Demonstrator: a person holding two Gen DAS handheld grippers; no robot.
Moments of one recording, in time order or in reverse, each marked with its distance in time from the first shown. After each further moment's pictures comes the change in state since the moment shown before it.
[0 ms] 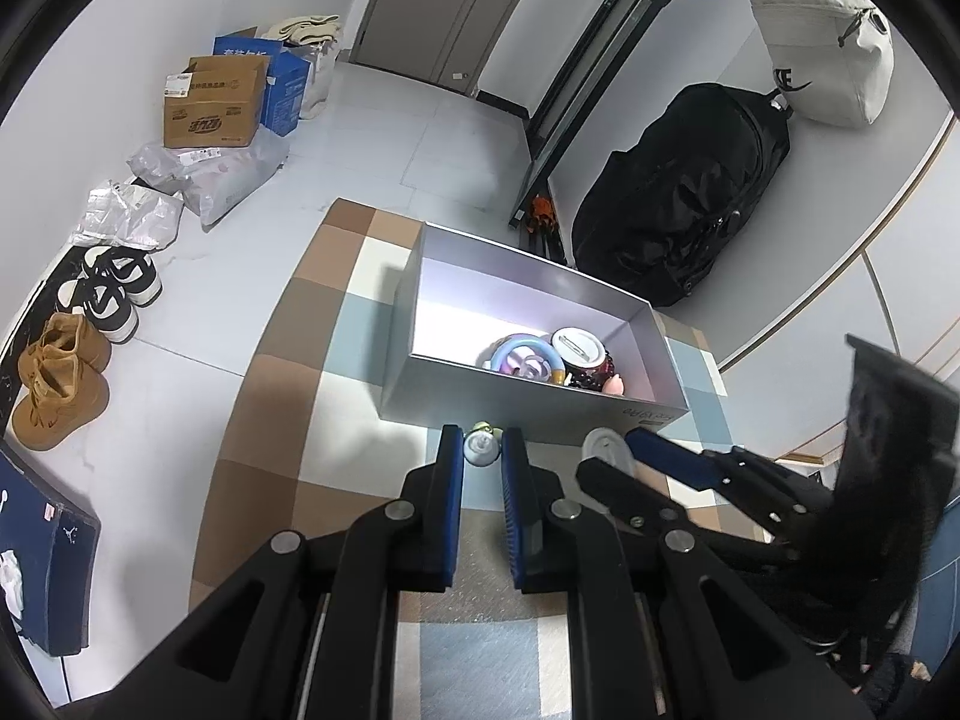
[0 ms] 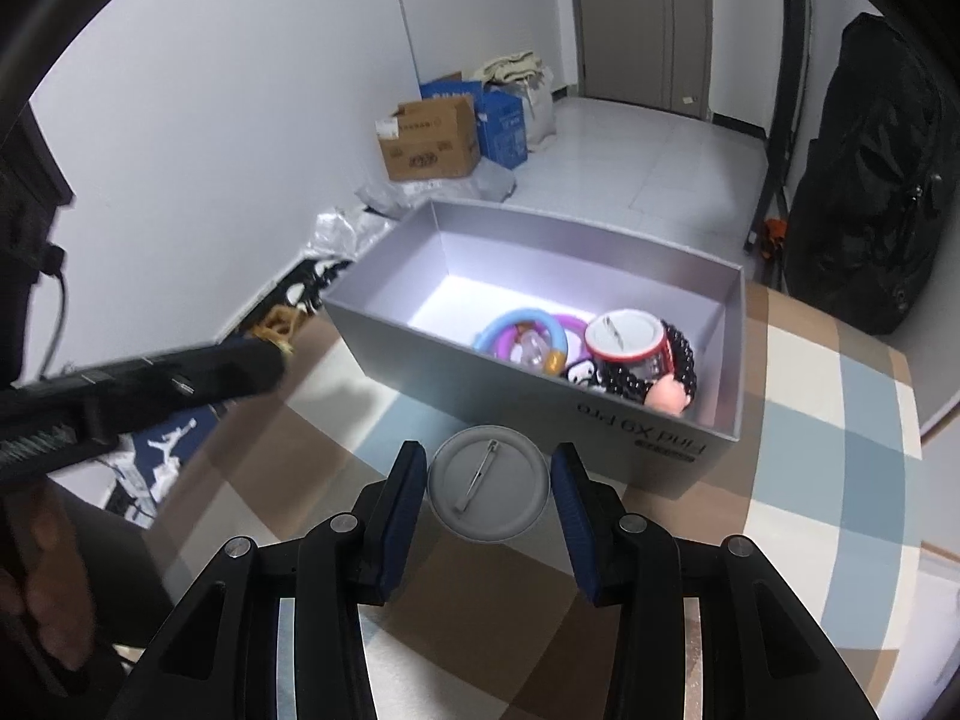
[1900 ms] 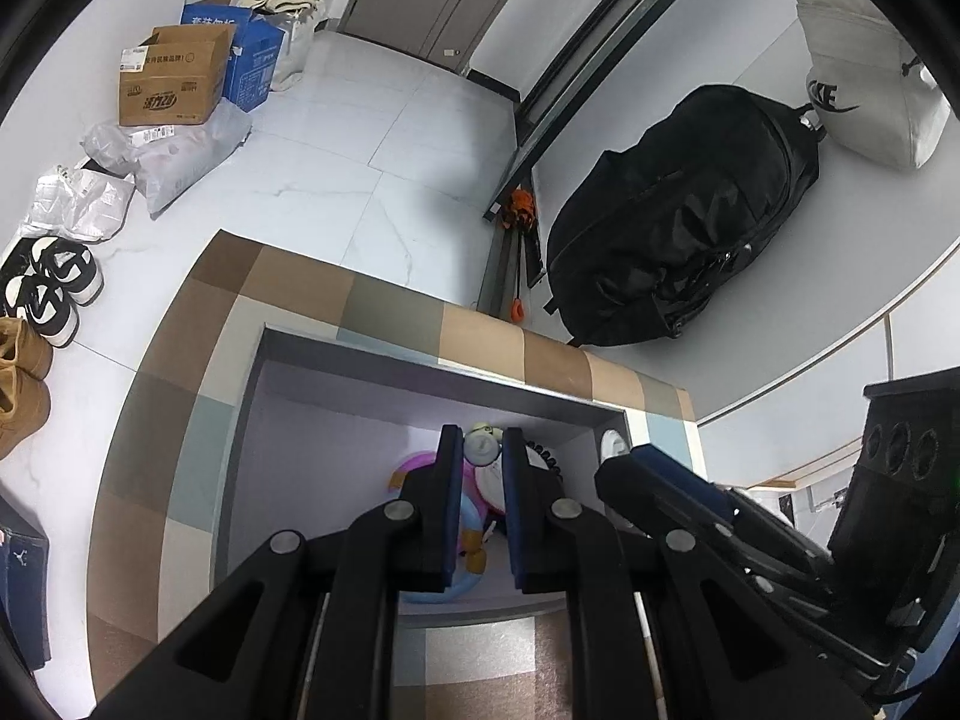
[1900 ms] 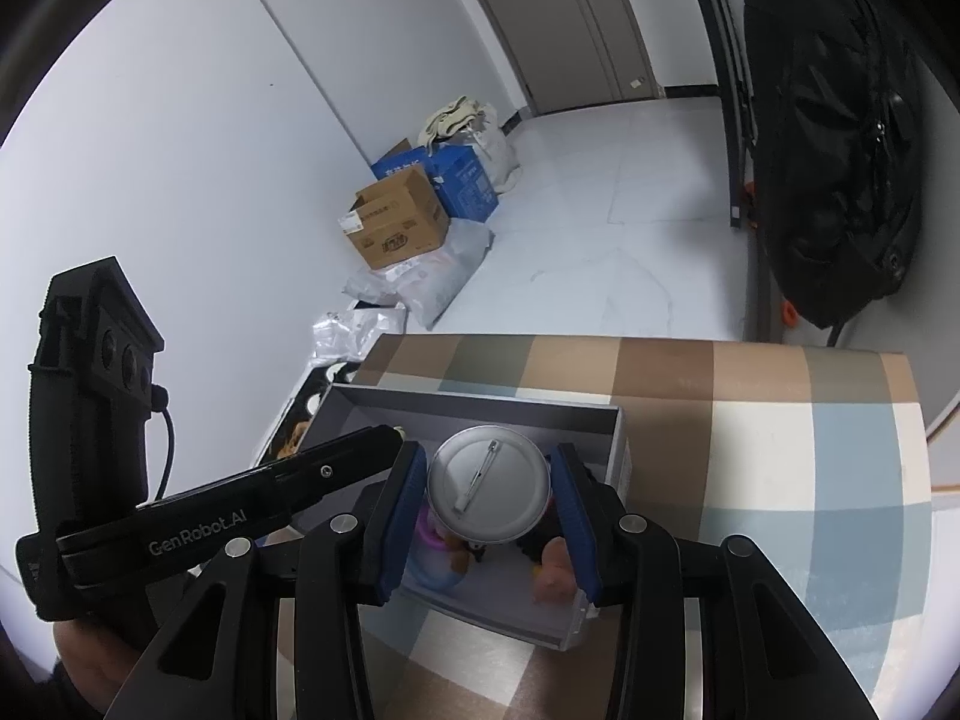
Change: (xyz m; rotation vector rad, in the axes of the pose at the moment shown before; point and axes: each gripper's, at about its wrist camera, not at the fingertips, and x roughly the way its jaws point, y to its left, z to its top) left arm 0.060 -0.026 0.059 -0.077 0.056 -0.055; right arm 0.000 -0.089 0.055 0.281 -0.073 0.111
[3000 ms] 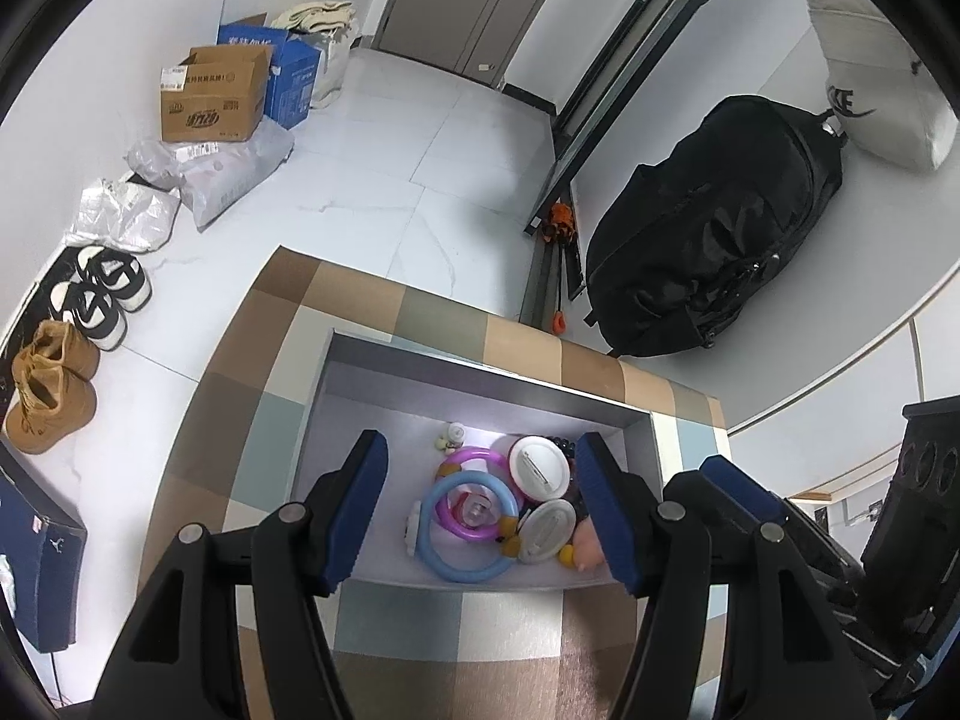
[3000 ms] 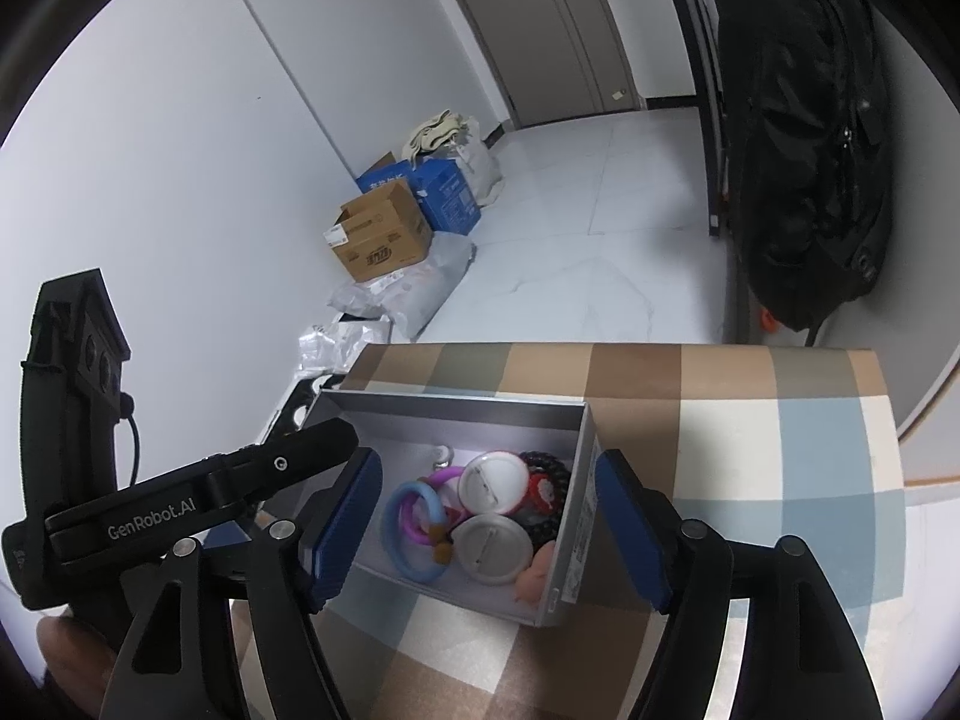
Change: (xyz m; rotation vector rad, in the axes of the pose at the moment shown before) left arm -0.018 -0.004 -0.005 0.008 -0.039 0.112; right arm -0.021 -0.002 -0.006 -0.004 -0.046 -0.046
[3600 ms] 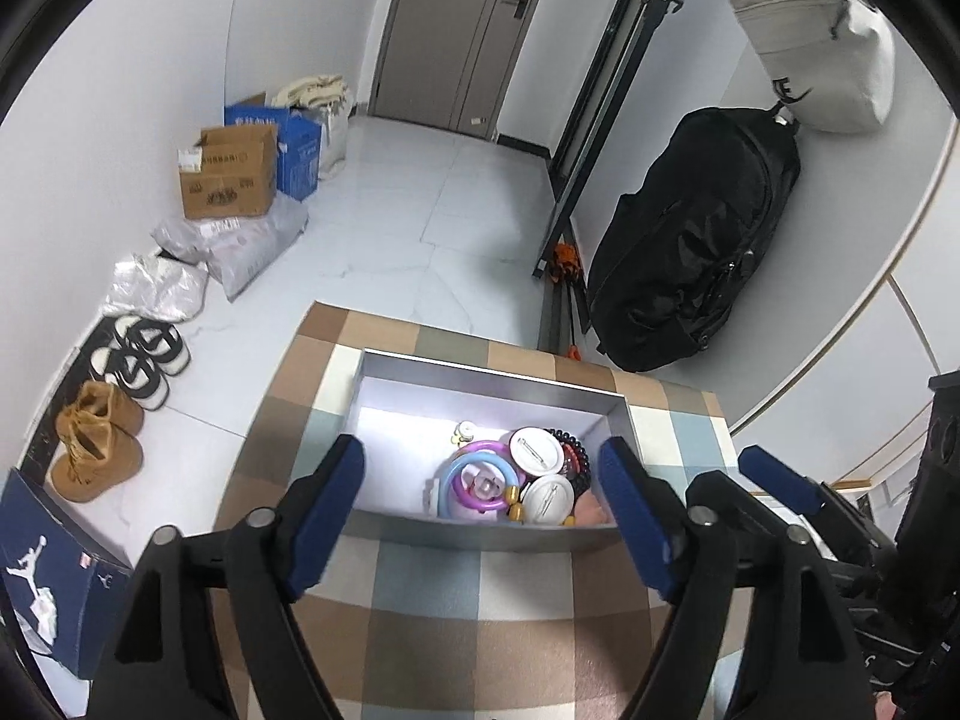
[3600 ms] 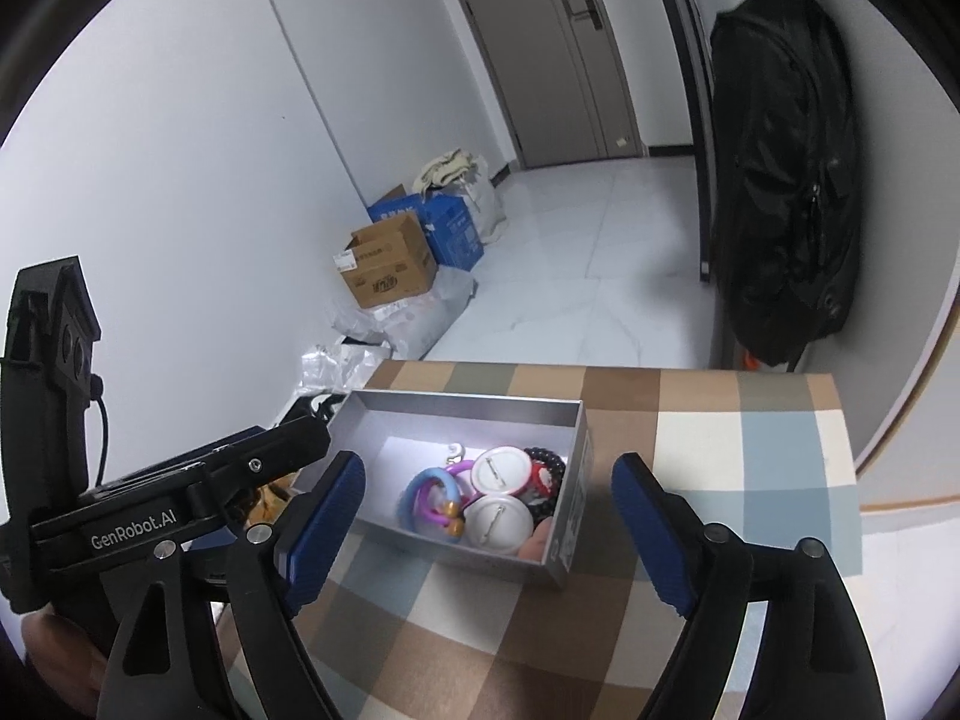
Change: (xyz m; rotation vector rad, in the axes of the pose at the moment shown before) left arm -0.046 -0.018 -0.028 0.117 -0.149 0.081; right arm -0.047 0.020 -0.024 -0.072 -0.116 -0.017
